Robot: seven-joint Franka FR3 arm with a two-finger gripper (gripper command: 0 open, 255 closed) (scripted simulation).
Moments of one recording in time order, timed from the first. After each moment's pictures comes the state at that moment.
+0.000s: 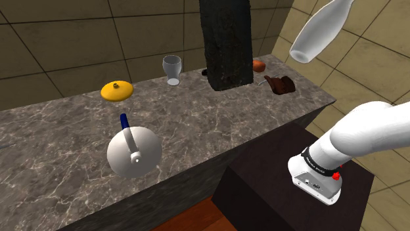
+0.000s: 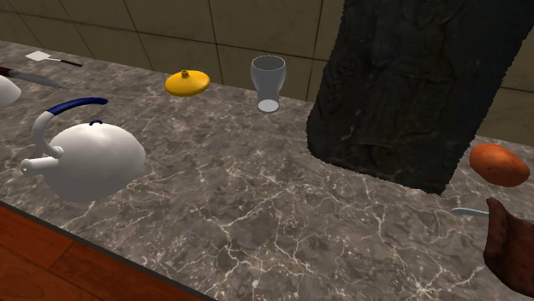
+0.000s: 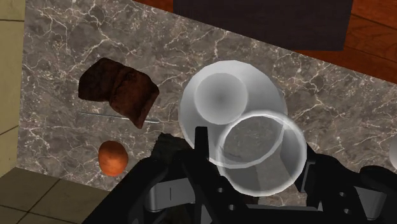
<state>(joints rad) -0.18 -0.58 -0.14 -1.74 -0.10 1.14 -0.32</state>
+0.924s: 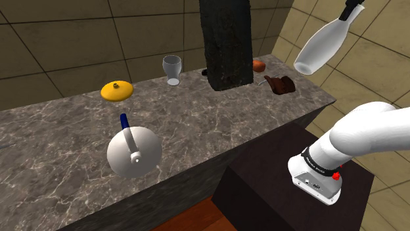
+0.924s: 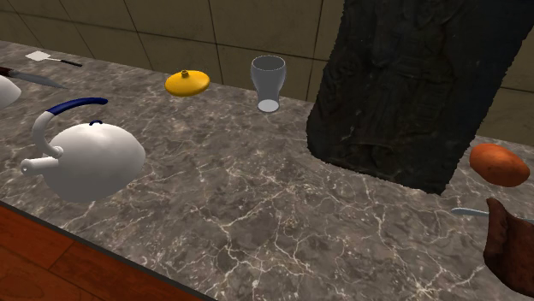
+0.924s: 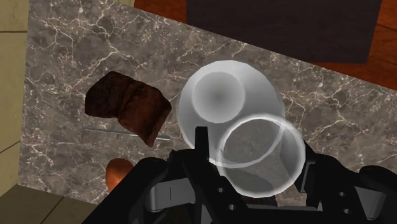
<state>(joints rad) -0.20 -0.69 -0.22 -1.97 -0.16 1.26 -0.40</state>
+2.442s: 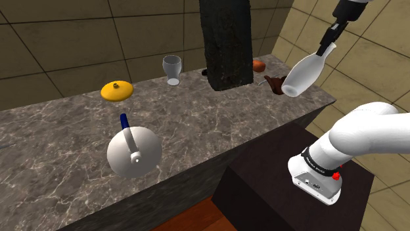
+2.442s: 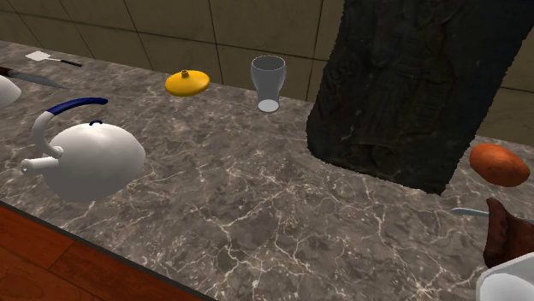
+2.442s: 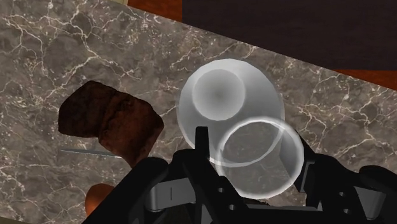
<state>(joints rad) -0.22 -0.82 -0.24 -2.37 -0.19 1.53 -0.38</state>
